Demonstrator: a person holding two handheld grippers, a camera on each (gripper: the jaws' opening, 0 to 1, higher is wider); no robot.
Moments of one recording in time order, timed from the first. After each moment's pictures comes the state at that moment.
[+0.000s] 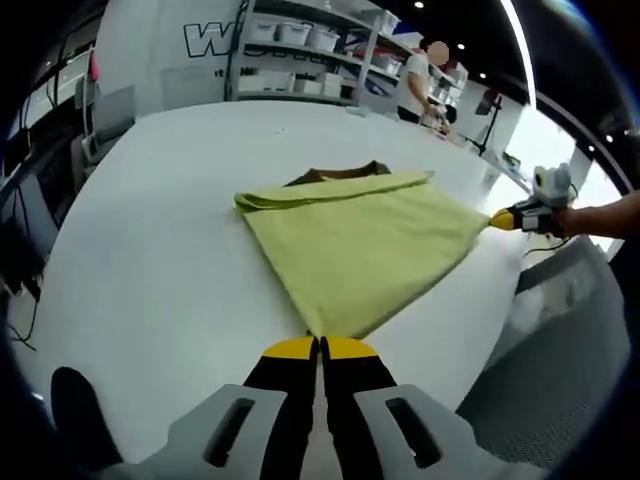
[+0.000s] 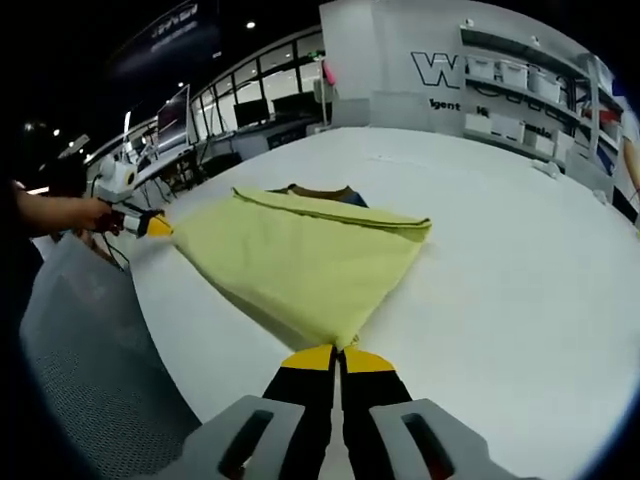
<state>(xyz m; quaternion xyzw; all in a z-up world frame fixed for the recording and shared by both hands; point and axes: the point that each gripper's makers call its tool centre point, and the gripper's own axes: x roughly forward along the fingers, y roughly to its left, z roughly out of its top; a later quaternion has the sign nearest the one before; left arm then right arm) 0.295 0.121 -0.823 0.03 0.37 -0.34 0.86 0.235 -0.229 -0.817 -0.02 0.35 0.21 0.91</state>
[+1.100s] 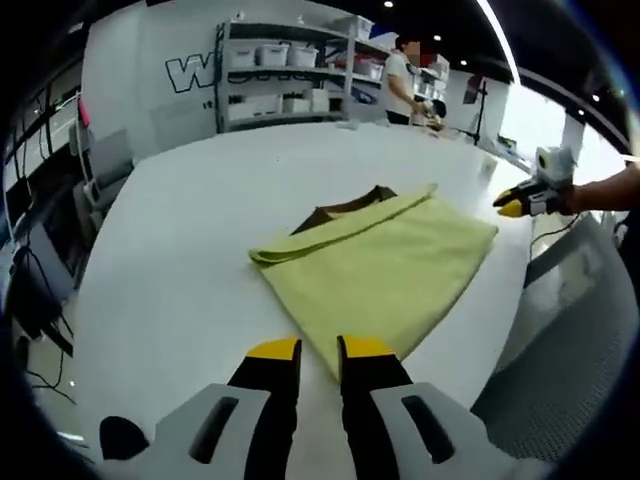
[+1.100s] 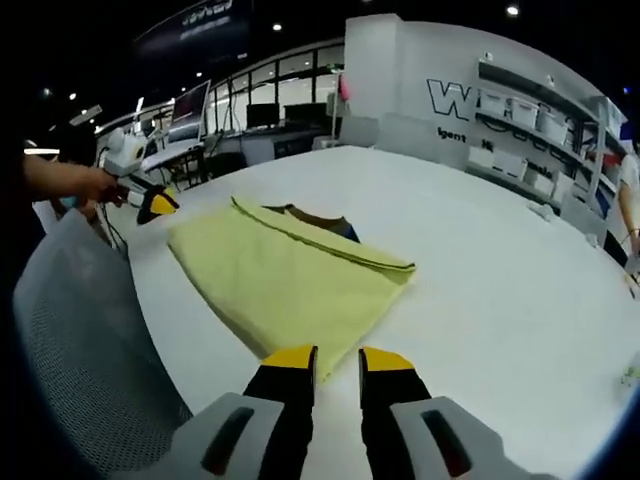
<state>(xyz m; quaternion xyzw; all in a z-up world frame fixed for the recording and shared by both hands) 0.323 0.120 -0.787 0.09 0.31 -0.34 0.88 0.244 -0.236 -0.787 -0.09 0.30 0.21 0.93</state>
